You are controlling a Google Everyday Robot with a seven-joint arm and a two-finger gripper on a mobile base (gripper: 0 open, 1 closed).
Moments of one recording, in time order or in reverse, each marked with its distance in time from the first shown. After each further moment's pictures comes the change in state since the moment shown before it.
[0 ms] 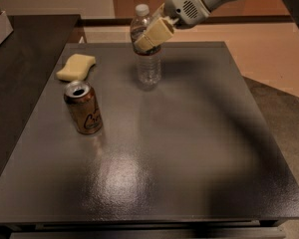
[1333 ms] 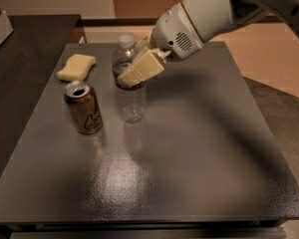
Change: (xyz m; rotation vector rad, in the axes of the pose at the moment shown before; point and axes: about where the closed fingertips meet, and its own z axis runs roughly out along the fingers) arm 0.005 0.106 0.017 -0.172 -0.047 -0.029
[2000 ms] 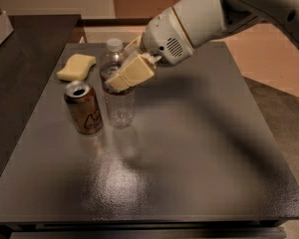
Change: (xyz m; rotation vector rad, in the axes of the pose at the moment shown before) arm -0.014 0.020 0.016 -0.035 -0.045 -0.021
